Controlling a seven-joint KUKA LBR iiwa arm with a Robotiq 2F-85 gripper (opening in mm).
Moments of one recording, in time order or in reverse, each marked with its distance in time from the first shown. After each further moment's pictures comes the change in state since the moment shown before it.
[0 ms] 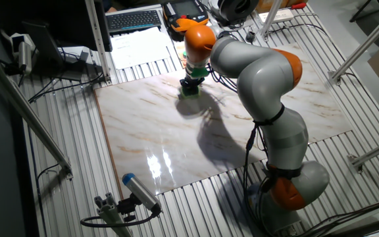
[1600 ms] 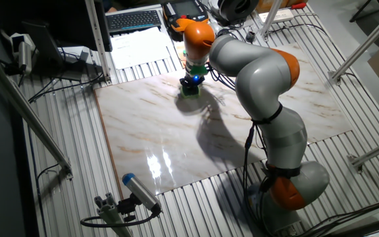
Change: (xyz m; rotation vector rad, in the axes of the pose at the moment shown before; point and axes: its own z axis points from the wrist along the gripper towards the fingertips) arm 0.000 0.000 0.000 -0.029 0.004 0.029
